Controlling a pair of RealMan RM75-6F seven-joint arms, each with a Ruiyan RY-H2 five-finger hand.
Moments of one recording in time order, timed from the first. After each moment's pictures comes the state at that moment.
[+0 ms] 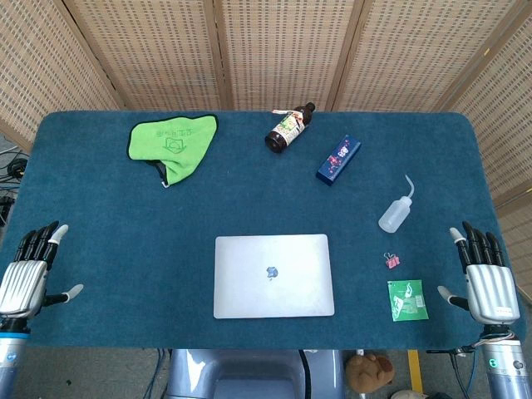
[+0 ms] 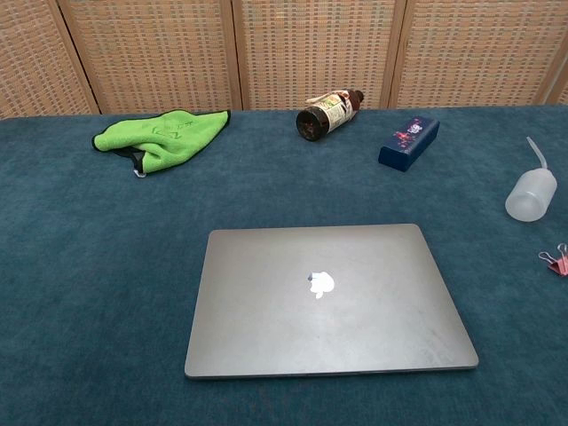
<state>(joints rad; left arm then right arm) -0.19 -1.21 0.04 -1.59 1.41 1.49 0.02 0.11 -1.20 0.11 -1.60 -1.45 1.49 -0.15</state>
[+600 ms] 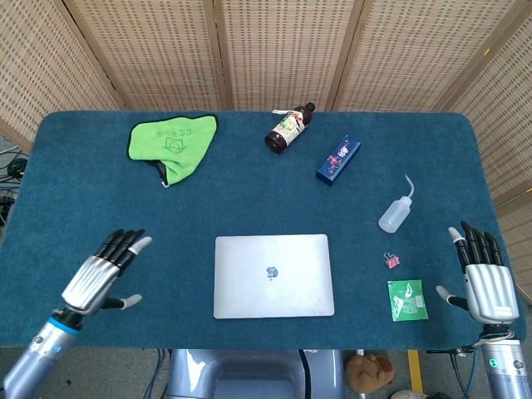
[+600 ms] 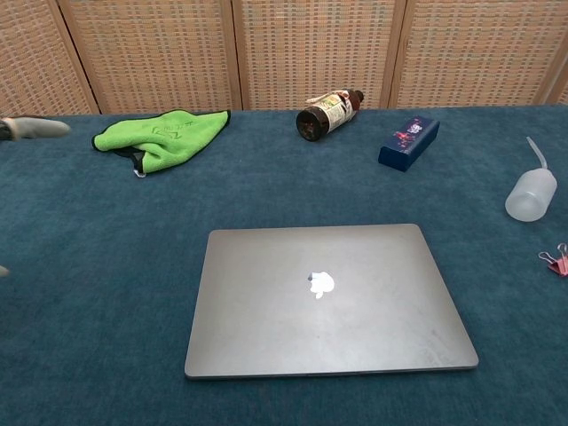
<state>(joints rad) -0.36 -1.25 0.06 -1.61 1.74 1.32 -0.04 0.11 -1.19 0.10 -1.61 -1.46 1.48 -0.13</state>
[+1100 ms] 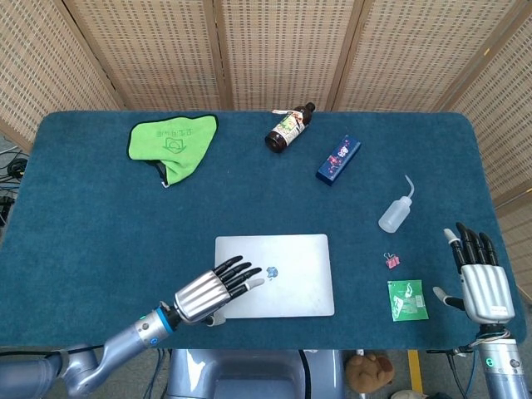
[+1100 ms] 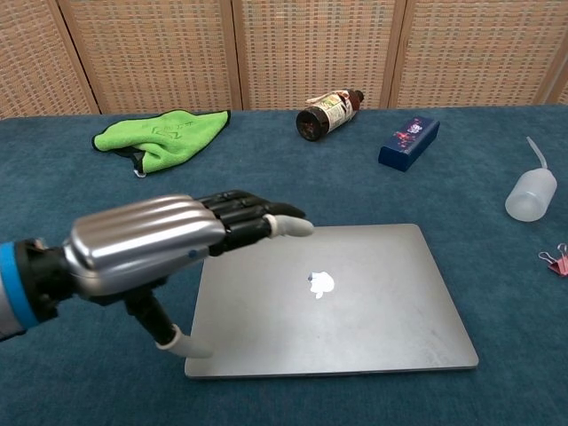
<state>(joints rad) -0.63 -1.58 -0.01 -1.53 1.82 1.00 0.15 0.12 -1.20 0.10 -1.61 -1.46 1.46 -0.13</state>
